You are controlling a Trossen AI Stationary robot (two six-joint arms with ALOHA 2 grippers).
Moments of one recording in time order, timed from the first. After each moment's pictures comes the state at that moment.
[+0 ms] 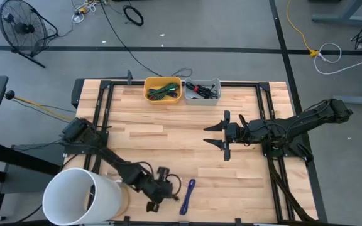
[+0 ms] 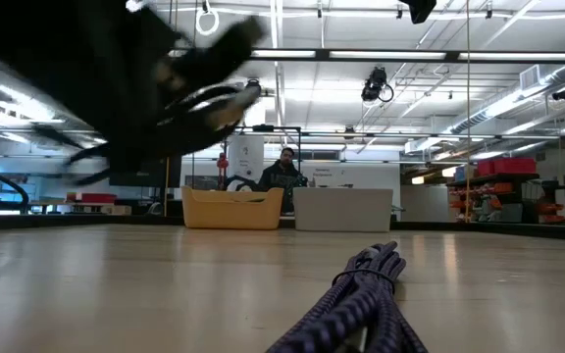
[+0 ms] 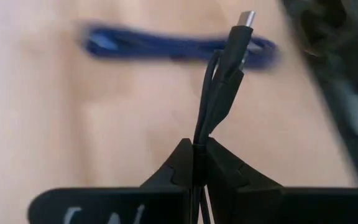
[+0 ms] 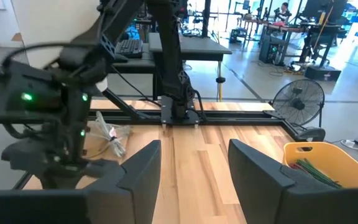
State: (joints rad) left arm -0.62 1.85 1.19 -0.28 -0.19 -0.31; right arm 0.29 1.08 0.76 0.19 0.33 -0.01
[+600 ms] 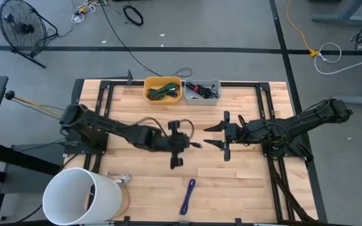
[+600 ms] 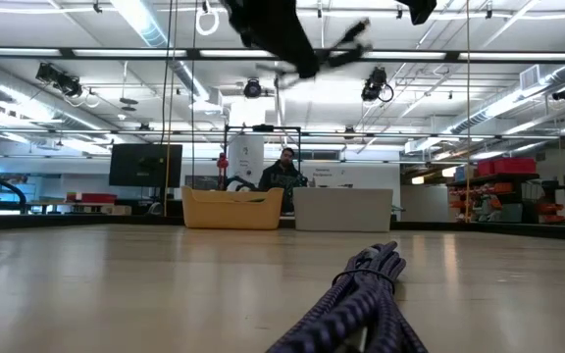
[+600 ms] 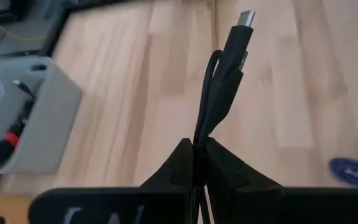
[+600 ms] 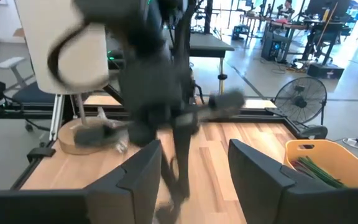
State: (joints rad) left arm -0.26 1.72 1.39 -0.43 -0.43 -0.07; right arm 0.29 1.08 0.76 0.18 0.32 -0.01
